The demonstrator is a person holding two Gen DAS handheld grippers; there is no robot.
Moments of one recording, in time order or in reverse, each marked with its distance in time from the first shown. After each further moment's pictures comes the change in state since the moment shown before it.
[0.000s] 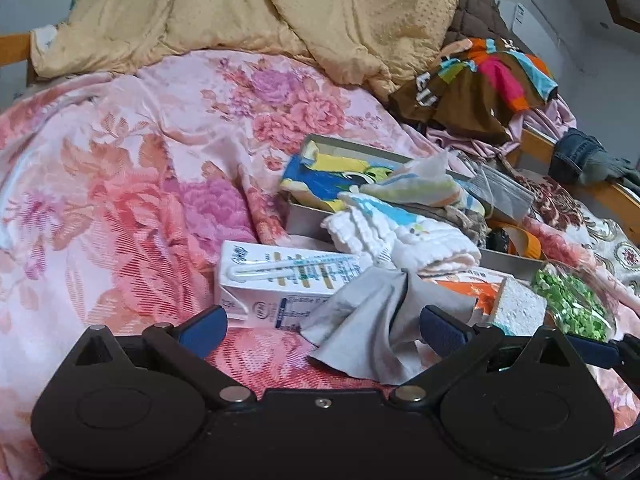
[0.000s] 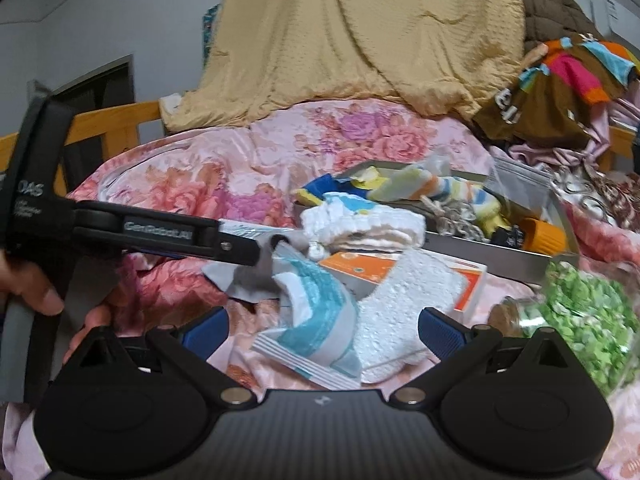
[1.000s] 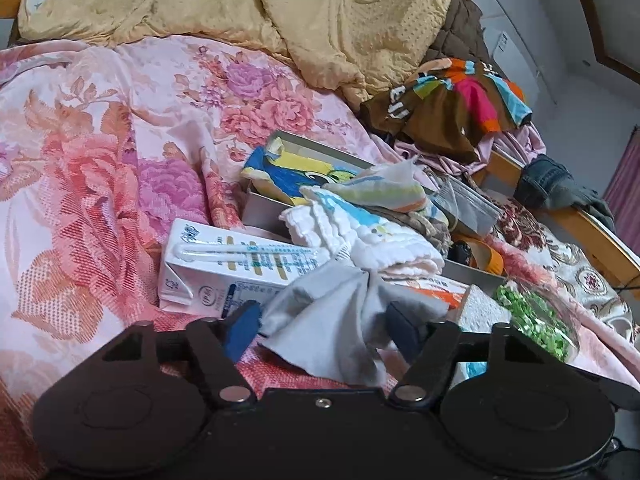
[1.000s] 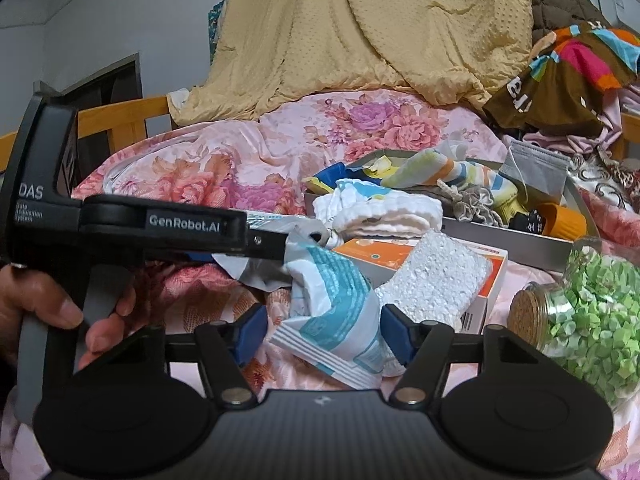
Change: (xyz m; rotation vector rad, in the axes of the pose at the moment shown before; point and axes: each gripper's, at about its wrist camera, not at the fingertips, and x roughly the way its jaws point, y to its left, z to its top) left arm 0.016 0.000 -0.014 -0.091 -0.034 -0.150; right arm 0.012 -0.002 -0.006 0.049 0.018 0.028
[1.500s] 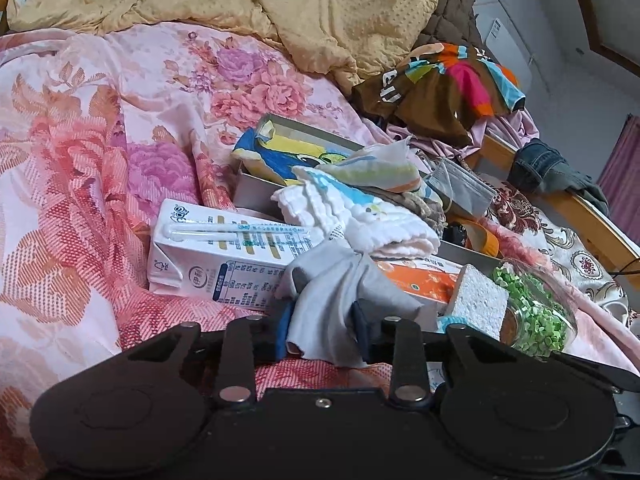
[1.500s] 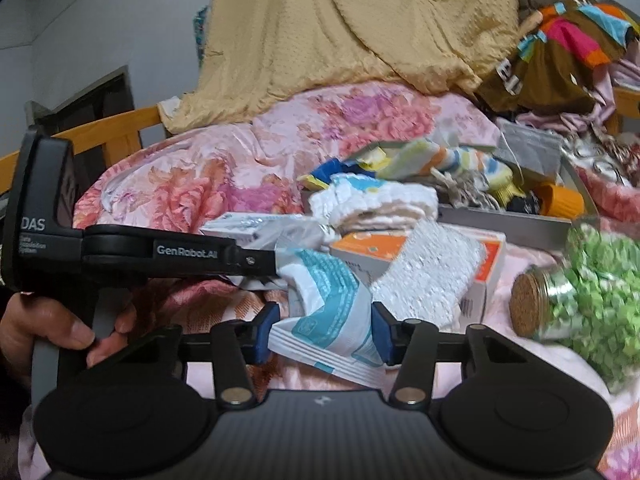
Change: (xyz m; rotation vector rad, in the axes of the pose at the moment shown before) left arm 0.005 0.002 -0.005 0.008 0.041 -0.020; right arm -0.003 -0.003 0.000 0.084 0.022 0.003
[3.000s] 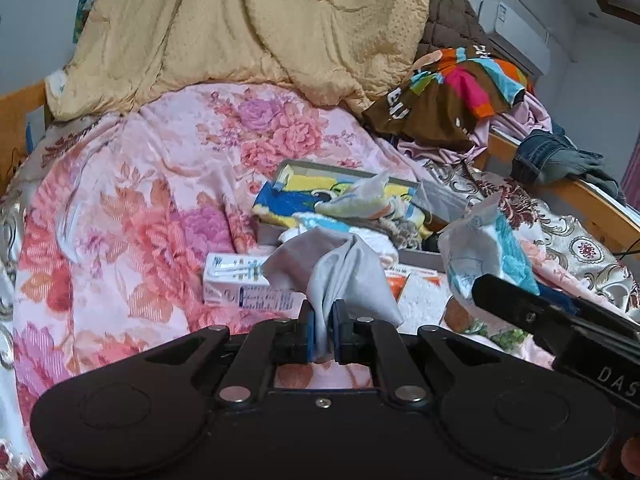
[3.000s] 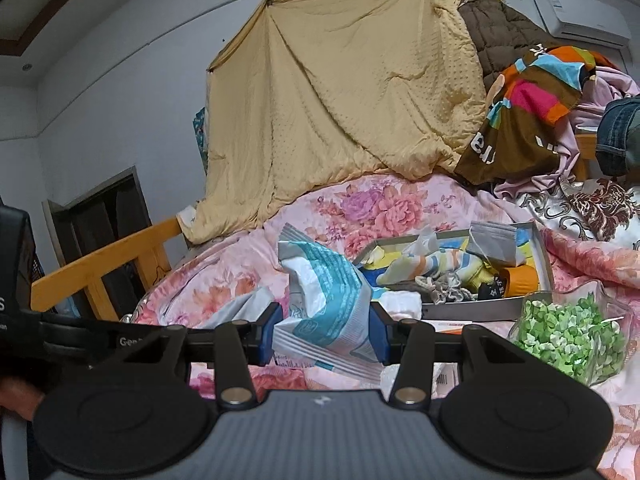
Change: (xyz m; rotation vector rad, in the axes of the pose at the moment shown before) left arm -0.119 -0.098 0.021 0.126 -0.011 0.213; right arm -0.108 -0.003 0.039 0.119 -0.268 0.044
